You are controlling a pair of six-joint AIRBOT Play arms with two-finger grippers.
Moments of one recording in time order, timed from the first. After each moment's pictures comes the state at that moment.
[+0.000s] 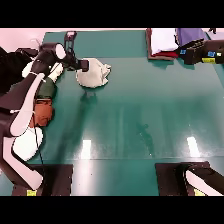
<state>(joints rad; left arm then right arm) -0.25 -1.83 1.85 1.44 -0.94 -1.65 0.01 -1.00 1.41 -0.99 1.09 1.17</state>
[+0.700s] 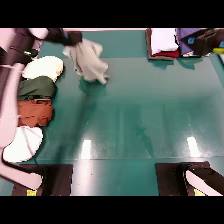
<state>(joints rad) -0.25 -1.60 2.04 1.40 -0.96 -1.62 0.01 -0.99 1.55 -0.99 1.11 1.17</state>
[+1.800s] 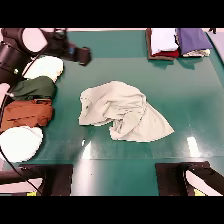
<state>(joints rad) -0.32 -1.40 1.68 1.44 -1.08 -1.59 0.01 -0.99 1.79 -1.00 1.15 1.17</state>
